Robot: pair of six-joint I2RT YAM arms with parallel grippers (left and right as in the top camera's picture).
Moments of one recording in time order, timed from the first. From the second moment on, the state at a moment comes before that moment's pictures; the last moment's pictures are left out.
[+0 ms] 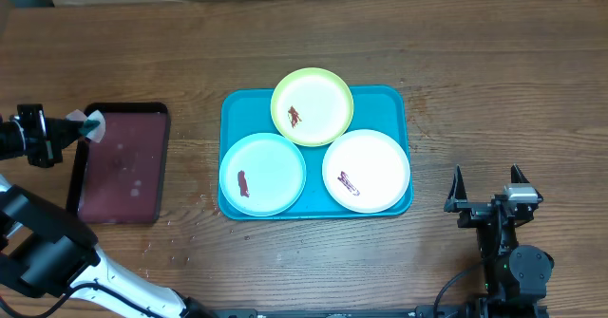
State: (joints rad) left arm 0.82 2.07 1.94 -1.57 0.81 -0.56; right arm -0.05 0.02 0.02 -0.03 -0.05 0.00
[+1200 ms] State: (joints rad) left arm 0.74 2.06 1.97 -1.54 0.74 -0.36; right arm -0.05 0.02 0.02 -0.04 -0.04 0.00
